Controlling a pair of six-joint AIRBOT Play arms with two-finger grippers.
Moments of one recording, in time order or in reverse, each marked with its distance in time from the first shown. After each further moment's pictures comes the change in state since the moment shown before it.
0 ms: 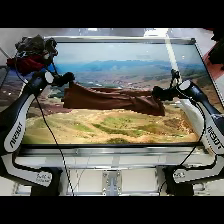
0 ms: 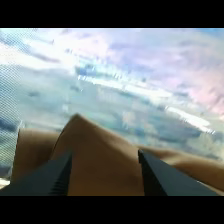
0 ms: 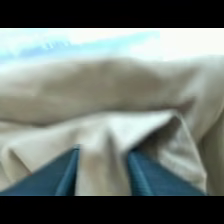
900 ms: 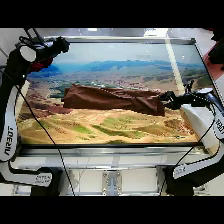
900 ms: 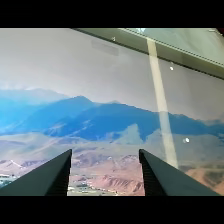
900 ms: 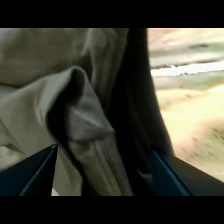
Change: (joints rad) left arm -0.002 0.084 0.267 -0.271 -0.003 0.192; right arm -0.317 -0.169 -0.002 0.348 0.352 -0.277
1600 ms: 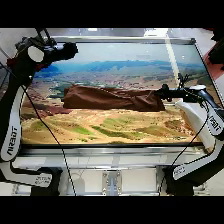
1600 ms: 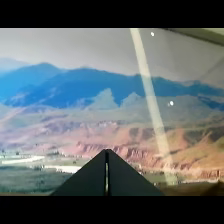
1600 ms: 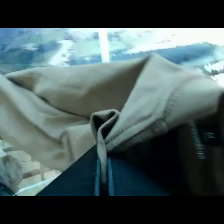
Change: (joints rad) left arm -0.076 -0.029 0.002 -0.050 -0.117 0.047; right arm 0.089 -0.037 0.092 0.219 -0.031 -0.134
